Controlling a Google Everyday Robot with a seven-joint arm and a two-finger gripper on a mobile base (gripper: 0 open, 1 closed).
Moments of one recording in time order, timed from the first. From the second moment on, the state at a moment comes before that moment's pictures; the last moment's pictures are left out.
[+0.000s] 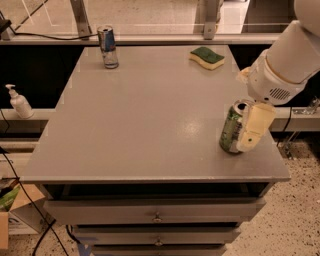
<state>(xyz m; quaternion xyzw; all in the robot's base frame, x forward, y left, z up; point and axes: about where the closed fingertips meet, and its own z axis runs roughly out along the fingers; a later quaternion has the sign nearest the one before) 0.500 -0.189 0.891 -0.63 0.75 0.00 0.18</state>
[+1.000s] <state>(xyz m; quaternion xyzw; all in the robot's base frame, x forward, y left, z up) 0.501 -0.188 0.895 -0.63 0.76 -0.01 0.17</state>
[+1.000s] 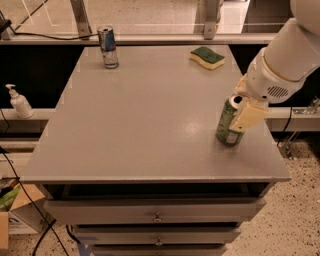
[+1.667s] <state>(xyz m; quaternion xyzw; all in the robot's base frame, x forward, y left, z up) 0.517 -0.117 0.963 -0.67 0.70 0.05 0.26</state>
